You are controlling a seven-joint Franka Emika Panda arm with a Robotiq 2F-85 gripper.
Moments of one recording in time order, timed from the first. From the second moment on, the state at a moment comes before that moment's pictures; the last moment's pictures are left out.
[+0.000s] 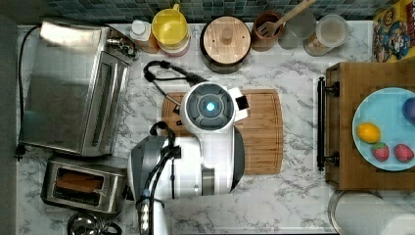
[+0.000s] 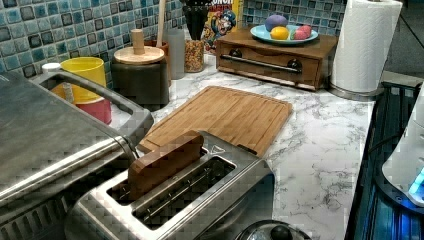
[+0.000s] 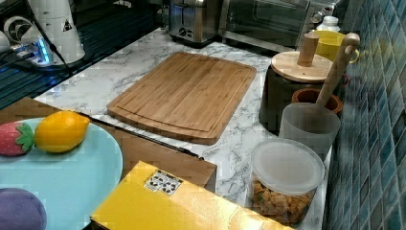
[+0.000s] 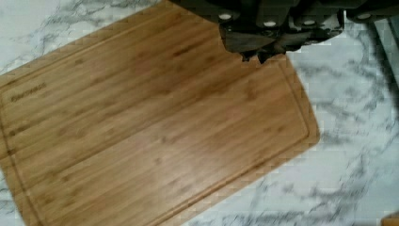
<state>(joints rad) 0.05 -0.10 0.04 -2.11 0.12 0.41 -0.27</state>
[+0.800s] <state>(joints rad) 0.16 -0.16 0.11 -2.23 0.13 0.47 -0.38</state>
